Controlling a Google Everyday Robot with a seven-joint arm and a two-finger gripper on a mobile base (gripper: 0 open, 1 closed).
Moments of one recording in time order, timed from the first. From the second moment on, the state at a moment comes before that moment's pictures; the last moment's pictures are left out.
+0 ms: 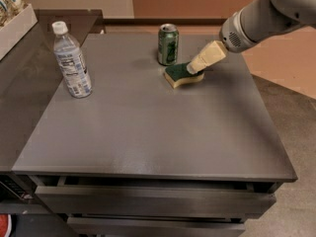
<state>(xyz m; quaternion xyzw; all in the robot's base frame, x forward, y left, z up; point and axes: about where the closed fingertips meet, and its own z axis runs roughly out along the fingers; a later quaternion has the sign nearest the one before) 0.662 -0.144 0.925 -0.41 0.83 0.08 0.37</state>
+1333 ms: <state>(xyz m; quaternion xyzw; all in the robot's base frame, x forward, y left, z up) 0.765 -0.056 0.921 -0.37 0.81 0.12 0.43</state>
